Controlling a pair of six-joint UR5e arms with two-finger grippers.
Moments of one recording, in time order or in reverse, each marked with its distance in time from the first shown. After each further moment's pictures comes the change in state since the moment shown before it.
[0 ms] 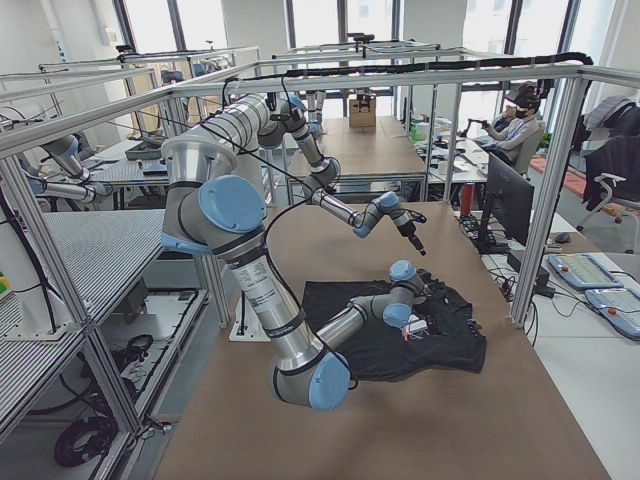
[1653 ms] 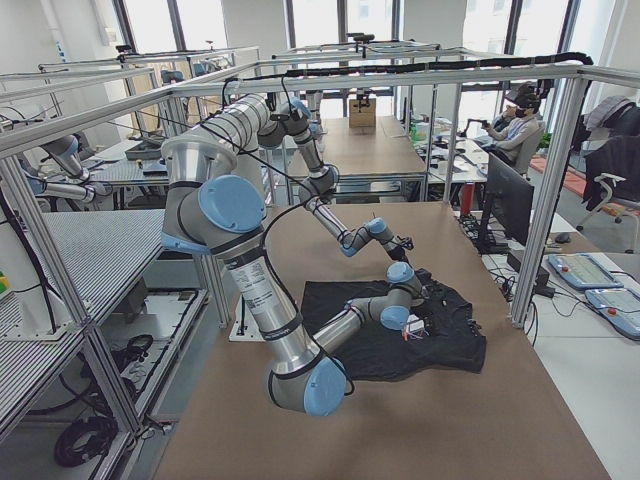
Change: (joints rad) left arm 0.168 0.012 0.176 -0.189 0.204 0.123; right arm 0.002 -0.037 0.043 -0.003 0.012 0.004
